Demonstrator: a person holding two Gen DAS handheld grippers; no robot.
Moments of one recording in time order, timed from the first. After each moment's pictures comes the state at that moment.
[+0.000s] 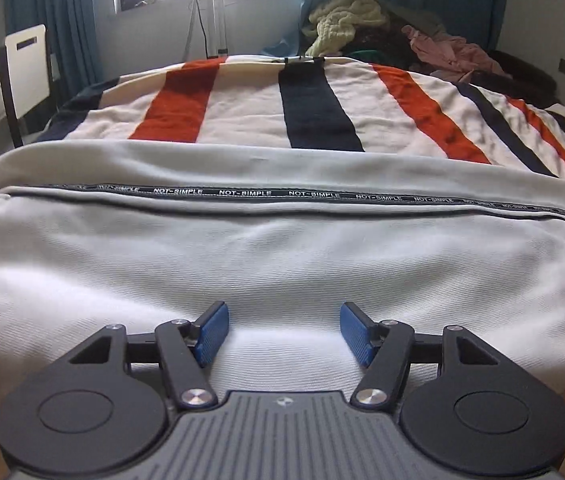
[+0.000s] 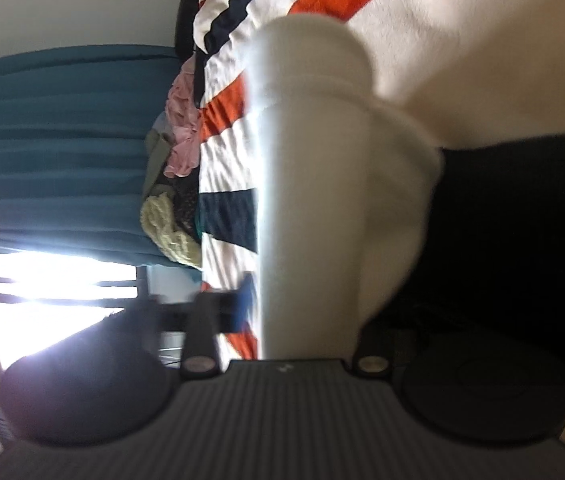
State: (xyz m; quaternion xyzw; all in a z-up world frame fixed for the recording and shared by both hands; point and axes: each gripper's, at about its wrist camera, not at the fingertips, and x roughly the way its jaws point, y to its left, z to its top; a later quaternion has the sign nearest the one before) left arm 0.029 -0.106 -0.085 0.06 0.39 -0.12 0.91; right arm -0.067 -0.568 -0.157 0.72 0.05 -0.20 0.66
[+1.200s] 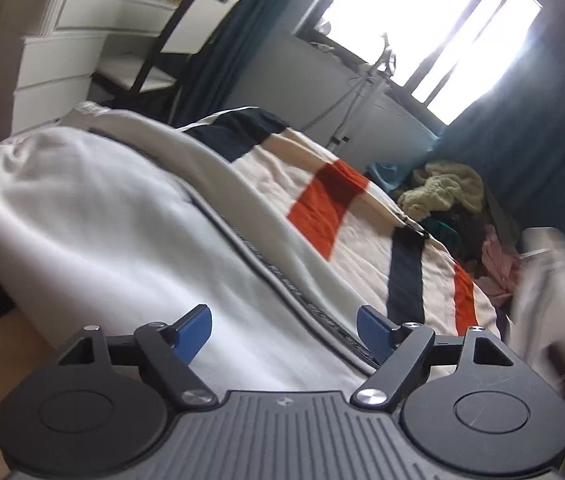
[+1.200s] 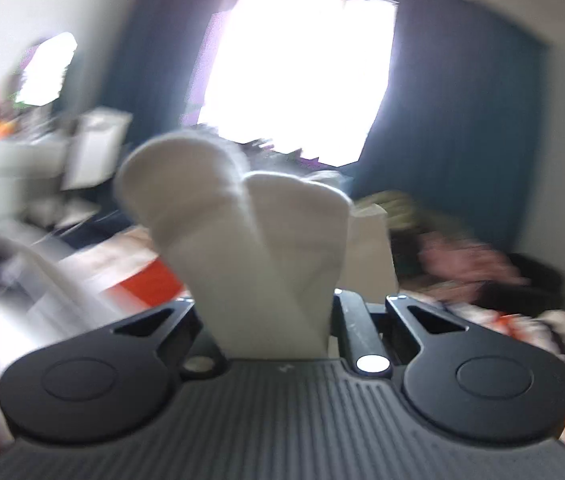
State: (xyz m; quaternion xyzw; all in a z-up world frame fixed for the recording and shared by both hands) left arm 0.028 0.080 -0.012 -0.28 0.32 0.01 0.90; right arm -0.020 -0.193 -0.031 -0.15 0.11 0.02 0.98
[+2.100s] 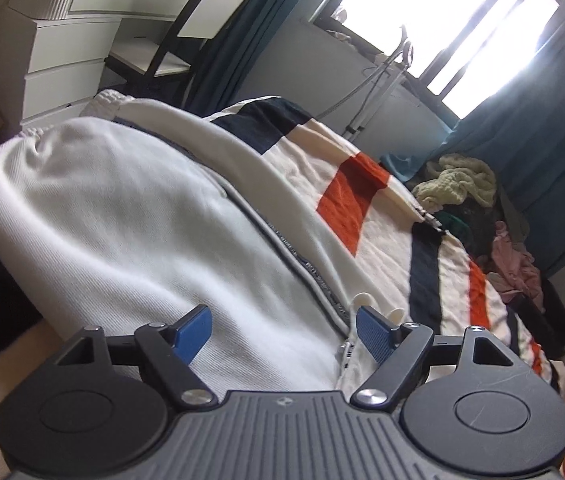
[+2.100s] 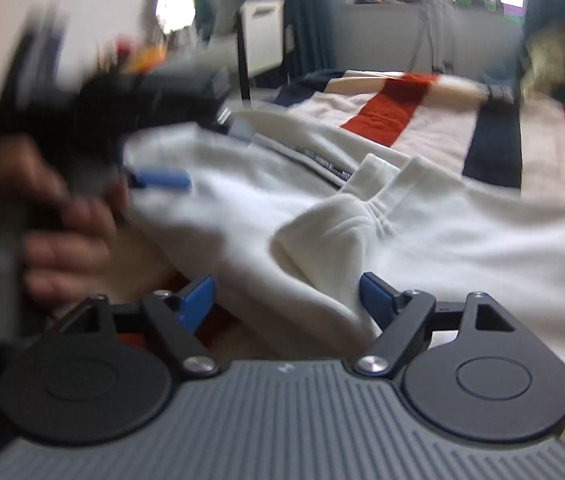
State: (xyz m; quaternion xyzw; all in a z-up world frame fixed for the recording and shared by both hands) left arm 0.024 0.099 -0.008 -0.27 0.33 -0.01 0.90; right arm -0.031 -0.185 -0.050 0.09 0.32 0.25 0.91
